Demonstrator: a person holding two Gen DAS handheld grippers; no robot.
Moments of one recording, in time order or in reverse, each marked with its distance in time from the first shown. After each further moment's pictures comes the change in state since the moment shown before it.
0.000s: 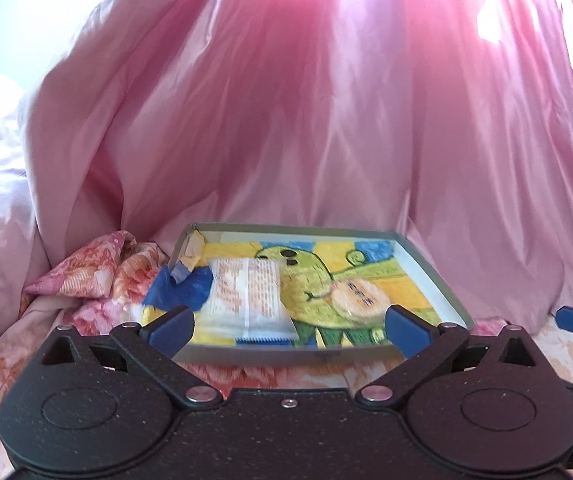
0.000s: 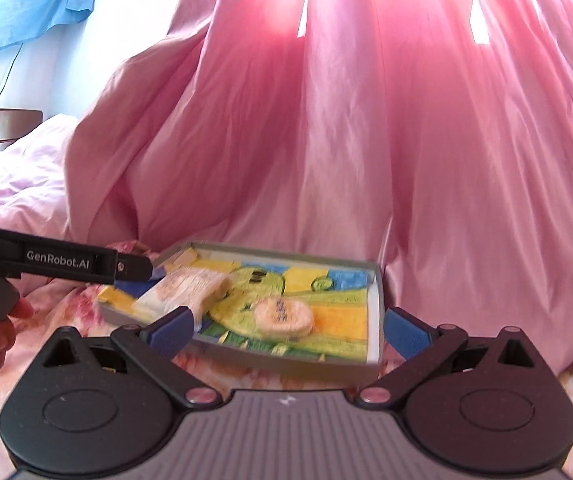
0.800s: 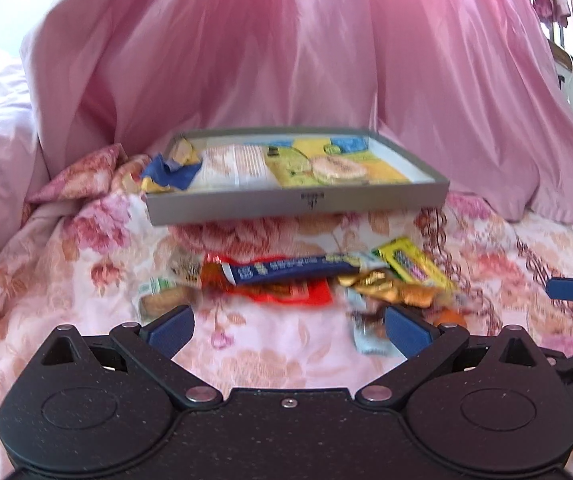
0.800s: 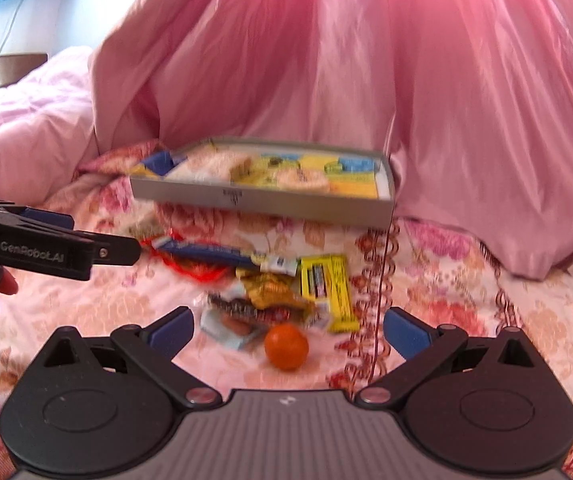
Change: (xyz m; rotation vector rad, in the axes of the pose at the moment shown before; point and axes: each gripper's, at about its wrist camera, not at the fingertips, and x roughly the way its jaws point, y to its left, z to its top) left arm -0.036 0.010 -0.102 0.095 0.149 -0.051; right arm -0.048 0.031 -0.090 -0.004 0.208 -0.018
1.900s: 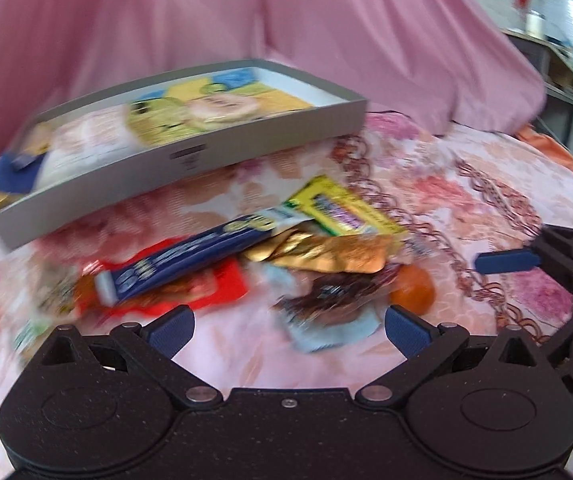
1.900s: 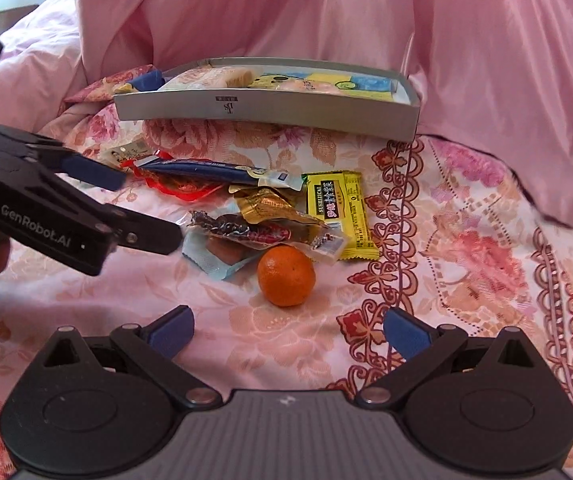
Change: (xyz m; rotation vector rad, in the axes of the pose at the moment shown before) left arm 0.088 -0.023 0.019 0.245 0.181 -0.310; right arm 0.055 -0.012 -0.020 0.001 0.177 0.044
